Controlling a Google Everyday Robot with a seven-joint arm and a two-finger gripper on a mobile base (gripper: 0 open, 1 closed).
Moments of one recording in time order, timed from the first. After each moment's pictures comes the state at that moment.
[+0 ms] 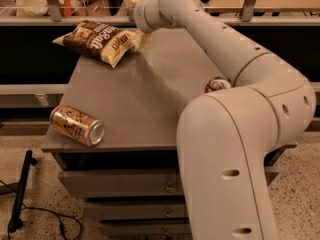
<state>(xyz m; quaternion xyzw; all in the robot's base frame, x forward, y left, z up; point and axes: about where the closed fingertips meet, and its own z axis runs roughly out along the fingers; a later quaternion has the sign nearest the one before) 0.886 0.079 0.917 -0.75 0.35 -0.20 0.51</state>
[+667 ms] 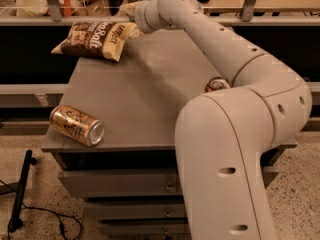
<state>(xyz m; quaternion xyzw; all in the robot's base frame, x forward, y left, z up) 0.896 0.078 0.914 -0.75 0.35 -0.22 0.52</state>
